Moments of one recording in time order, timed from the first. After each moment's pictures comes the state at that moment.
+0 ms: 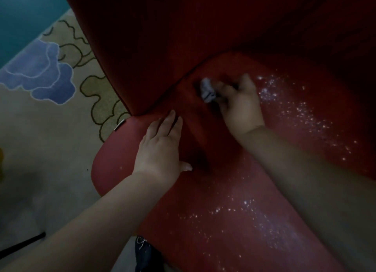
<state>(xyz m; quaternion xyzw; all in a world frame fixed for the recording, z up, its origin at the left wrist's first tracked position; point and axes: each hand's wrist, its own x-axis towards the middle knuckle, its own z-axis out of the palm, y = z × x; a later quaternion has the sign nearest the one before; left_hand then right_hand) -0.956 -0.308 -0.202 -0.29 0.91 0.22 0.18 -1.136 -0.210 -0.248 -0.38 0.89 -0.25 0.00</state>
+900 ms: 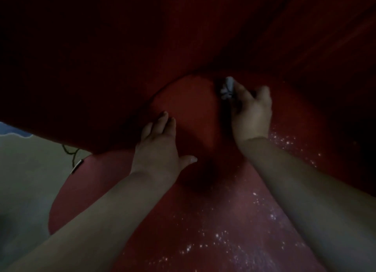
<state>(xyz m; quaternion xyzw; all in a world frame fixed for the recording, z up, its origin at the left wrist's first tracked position) -1.055 -0.291 -0.199 -0.26 0.93 0.22 0.17 -1.211 -0.157 -0.250 -0.19 0.94 -0.25 -0.10</state>
